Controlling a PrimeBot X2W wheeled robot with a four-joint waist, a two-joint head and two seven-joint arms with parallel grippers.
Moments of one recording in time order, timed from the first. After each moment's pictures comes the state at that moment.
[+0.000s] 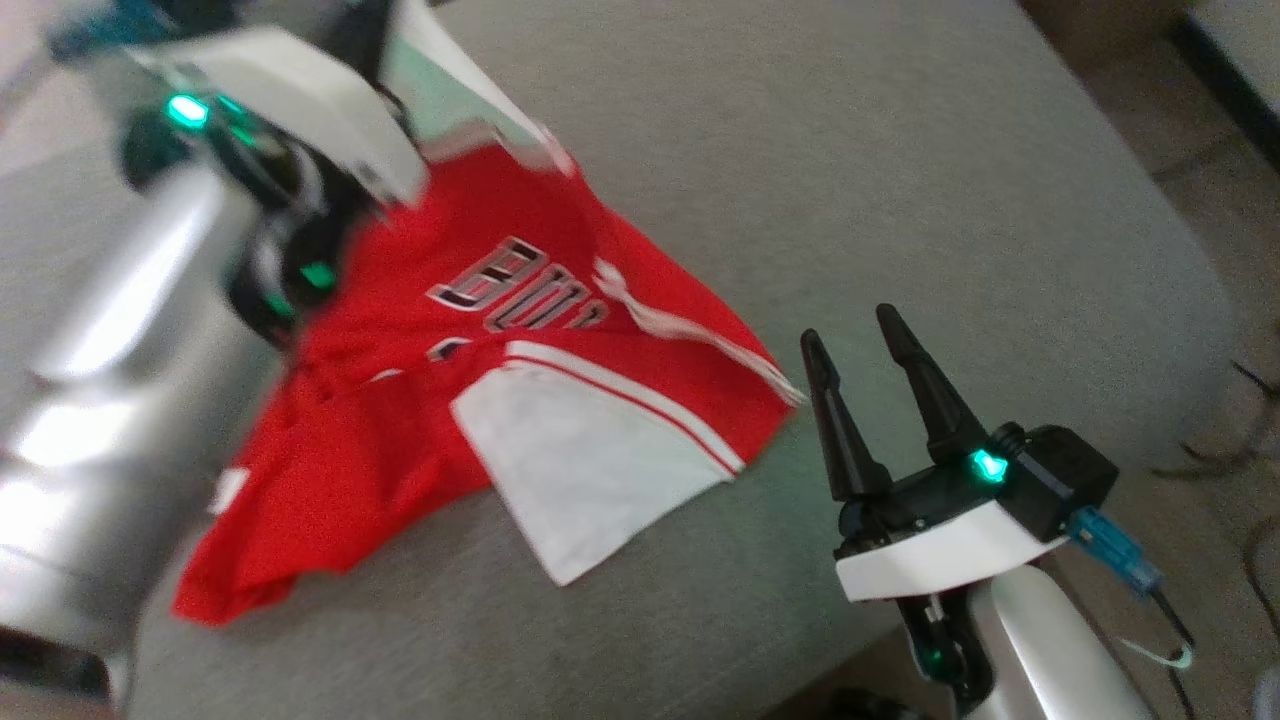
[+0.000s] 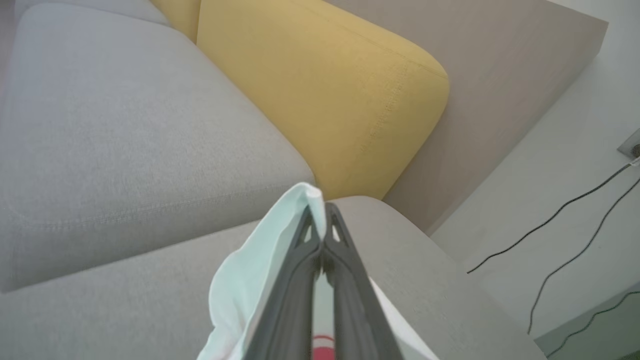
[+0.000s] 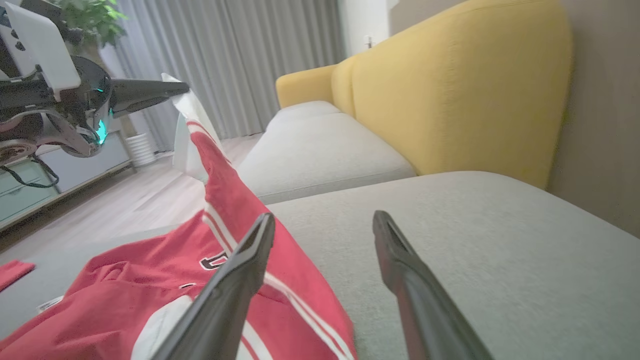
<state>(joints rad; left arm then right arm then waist) -0.93 0.36 -0.72 0.36 -1.06 0.12 0.20 -0.15 -0.05 0.32 0.13 0.23 0.12 -0.25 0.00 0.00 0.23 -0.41</state>
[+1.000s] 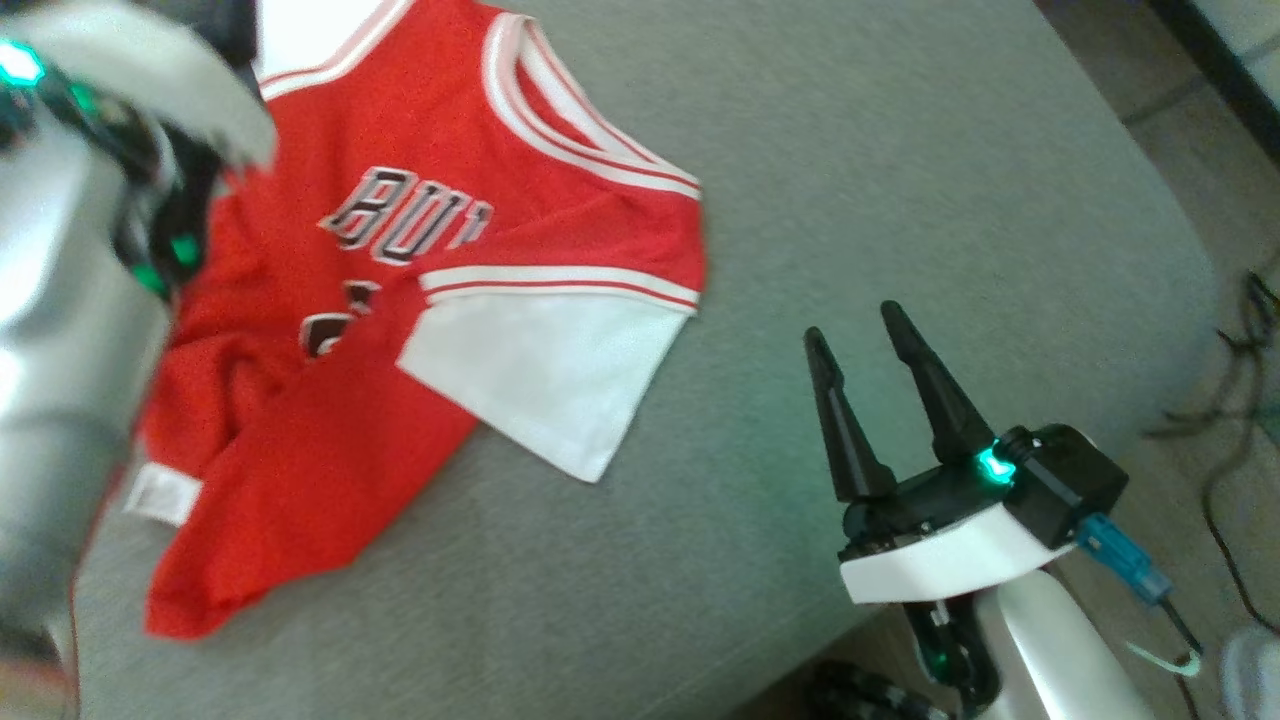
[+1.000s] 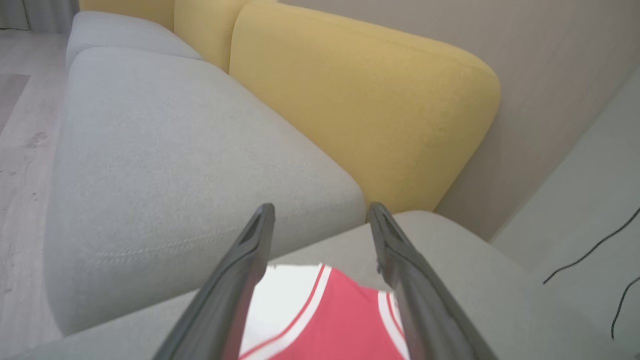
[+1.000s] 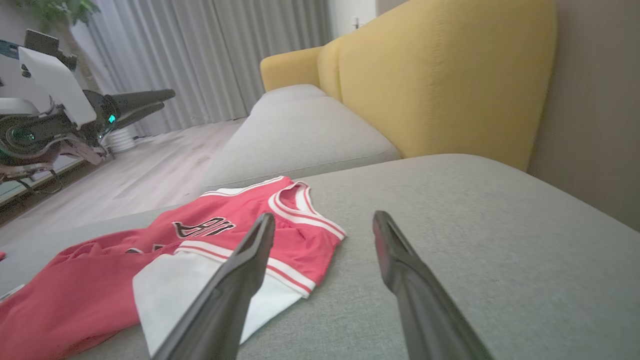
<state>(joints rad) -1.11 0.42 -0.70 0.74 -0.97 -0.08 0.00 -0.13 -0.05 0.34 0.08 0.25 0.12 -0.25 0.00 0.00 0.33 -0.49</state>
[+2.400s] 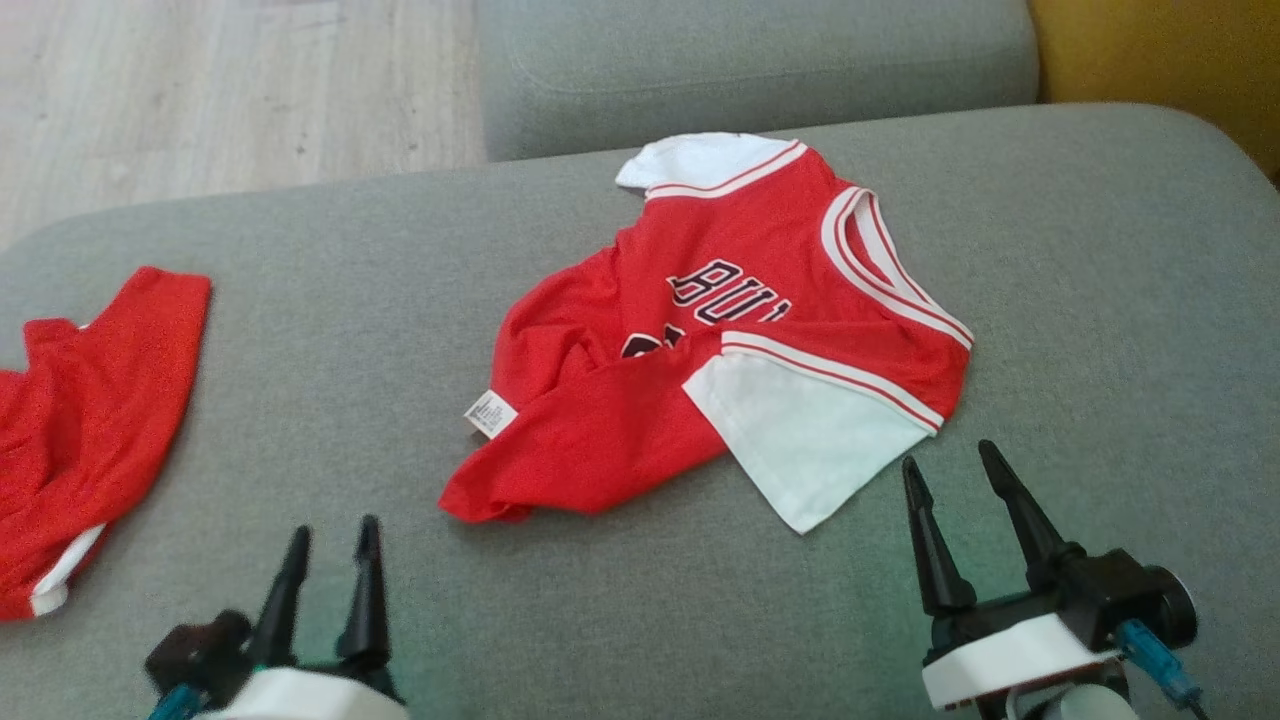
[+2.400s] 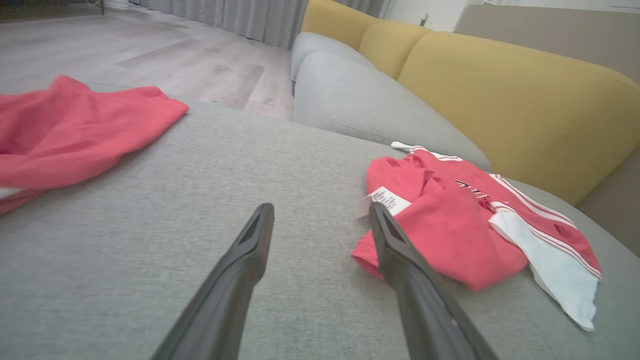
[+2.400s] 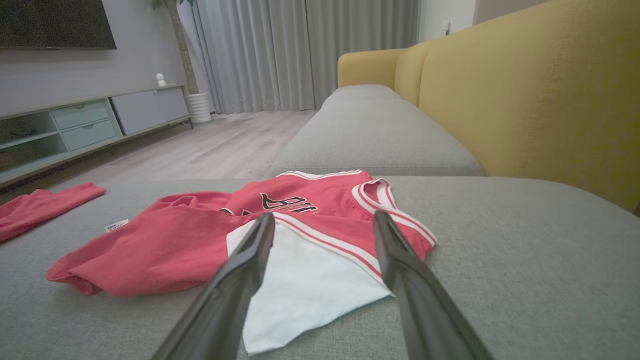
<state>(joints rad) 0.03 0.29 -0.36 0.24 -0.69 0.01 -0.25 0.07 -0.05 0.14 0.16 0.07 0.12 -0.25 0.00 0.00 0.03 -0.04</state>
